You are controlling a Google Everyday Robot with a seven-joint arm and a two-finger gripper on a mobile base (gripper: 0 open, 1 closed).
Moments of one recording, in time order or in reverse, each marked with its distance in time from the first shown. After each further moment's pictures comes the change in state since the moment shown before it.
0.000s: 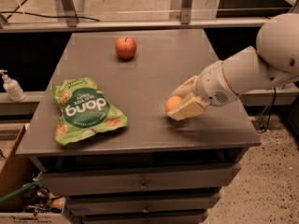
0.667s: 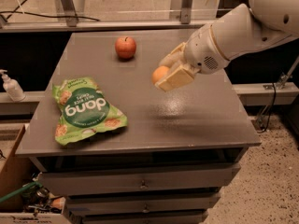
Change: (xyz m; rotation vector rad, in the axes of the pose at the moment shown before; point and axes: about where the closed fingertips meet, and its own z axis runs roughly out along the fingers) arm -0.077 -0.027 -0.020 0.027 -0.033 -0.103
